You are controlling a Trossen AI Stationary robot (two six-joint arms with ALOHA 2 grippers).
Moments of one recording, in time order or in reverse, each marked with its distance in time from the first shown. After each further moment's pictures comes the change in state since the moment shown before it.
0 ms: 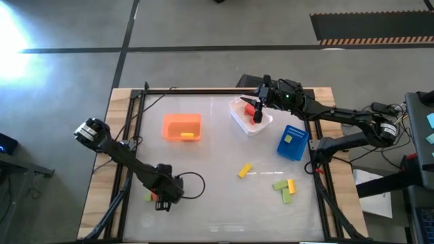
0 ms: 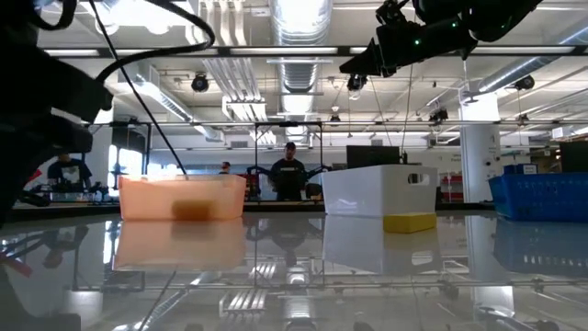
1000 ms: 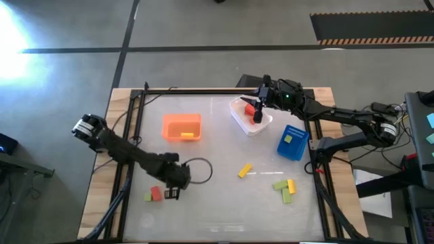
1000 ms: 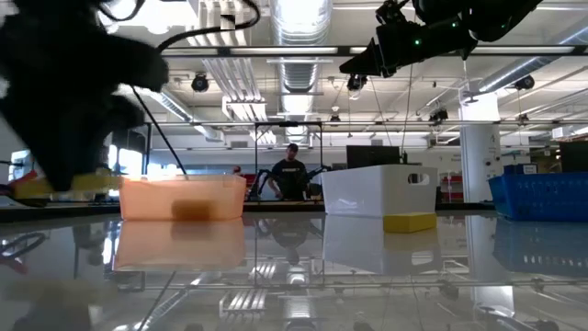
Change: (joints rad) left arm 0.172 -0.072 0.075 -0.049 -0.127 0.133; right arm 0.000 0.000 0.000 0.001 0.000 0.012
